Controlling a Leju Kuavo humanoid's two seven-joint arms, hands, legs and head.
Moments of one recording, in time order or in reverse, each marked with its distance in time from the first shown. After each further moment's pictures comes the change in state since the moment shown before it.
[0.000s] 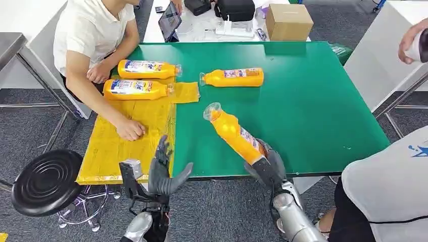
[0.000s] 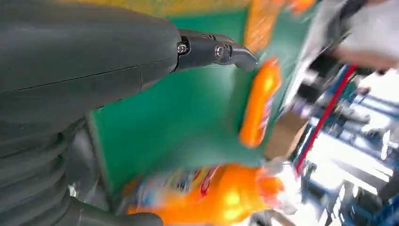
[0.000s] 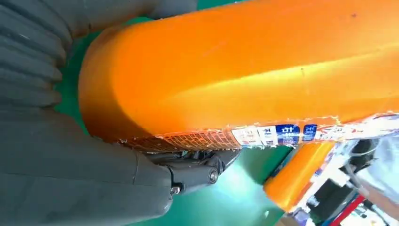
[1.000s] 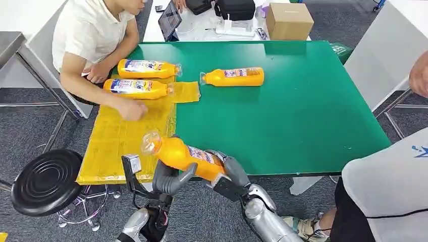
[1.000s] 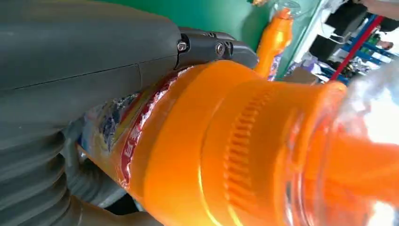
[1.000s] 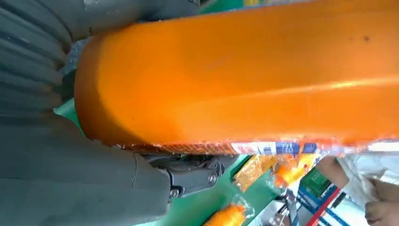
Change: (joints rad) left arm -0.050 0.017 -0.024 0.009 0.133 -0.142 0.061; right arm 0.005 0.061 0.358 -0.078 -0.013 0.095 -0.013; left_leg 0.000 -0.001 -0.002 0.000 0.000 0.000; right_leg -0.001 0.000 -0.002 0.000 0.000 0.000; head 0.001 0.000
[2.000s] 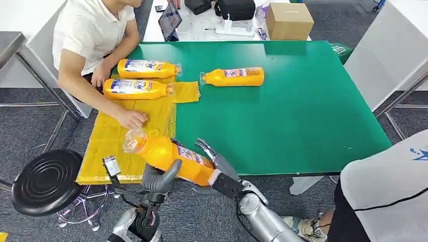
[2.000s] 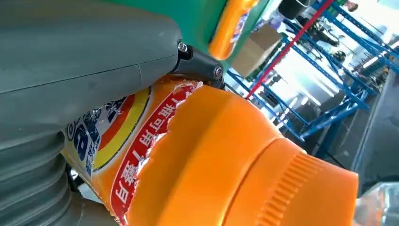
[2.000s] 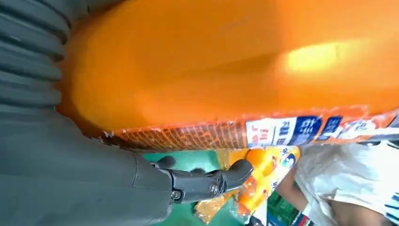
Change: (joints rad) left arm 0.030 0.021 0.061 -0.070 0.190 -0.261 -0.003; right arm -0.020 0.010 0.072 -0.051 -0.141 0.178 -0.023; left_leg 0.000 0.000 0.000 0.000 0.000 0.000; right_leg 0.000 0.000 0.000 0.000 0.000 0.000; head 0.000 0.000
